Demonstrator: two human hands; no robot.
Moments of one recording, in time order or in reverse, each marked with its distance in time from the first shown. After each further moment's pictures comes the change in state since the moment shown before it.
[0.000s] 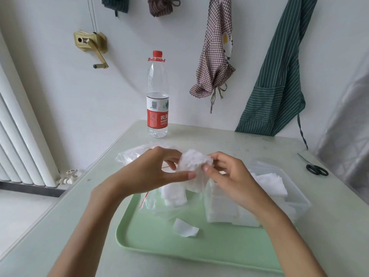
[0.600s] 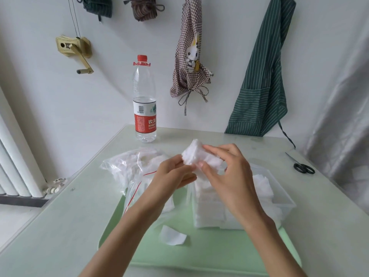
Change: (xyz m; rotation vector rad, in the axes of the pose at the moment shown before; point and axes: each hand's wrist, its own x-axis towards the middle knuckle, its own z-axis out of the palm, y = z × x) left_hand 0.028 0.023 0.064 -0.938 0.174 -0.285; right_hand -0.002 0.005 -0.008 -0.313 0.431 -0.128
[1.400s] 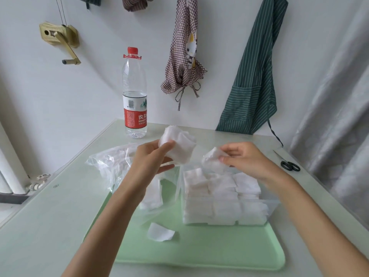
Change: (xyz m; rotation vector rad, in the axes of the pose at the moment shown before) left_hand 0.009 0.020 -0.004 0.009 0.218 0.031; right_hand 0.048 0.041 -0.053 0.189 -0.451 0.273
